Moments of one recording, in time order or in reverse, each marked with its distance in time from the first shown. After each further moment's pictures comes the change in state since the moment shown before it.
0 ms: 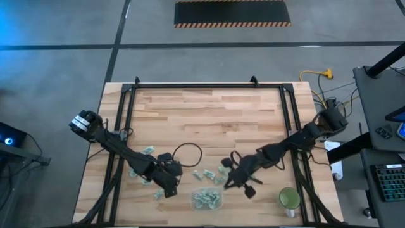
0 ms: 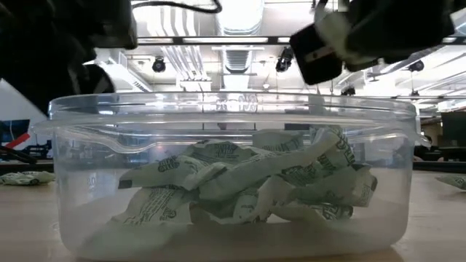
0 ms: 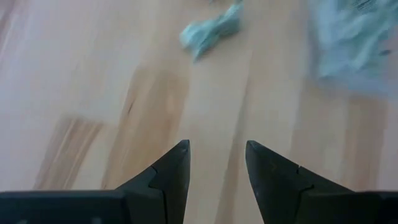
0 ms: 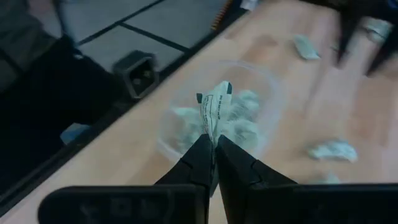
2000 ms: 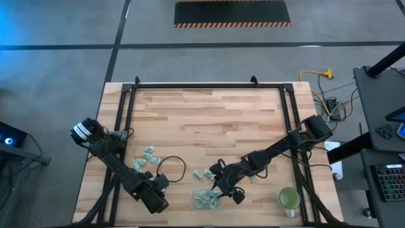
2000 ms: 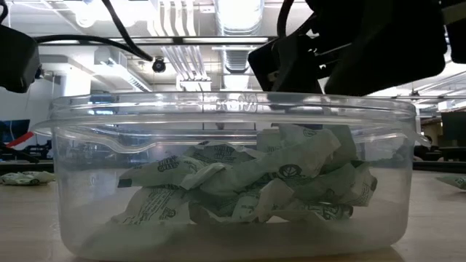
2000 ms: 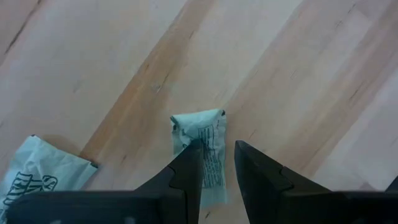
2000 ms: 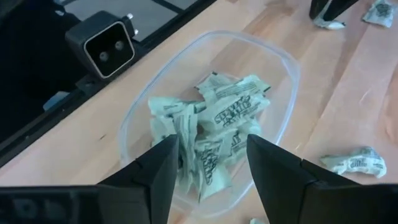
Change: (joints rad) left arm -0.247 0.107 -0.002 -0.048 0.167 -0.668; right arm -0.004 0.229 0.239 -0.165 0.001 -0.080
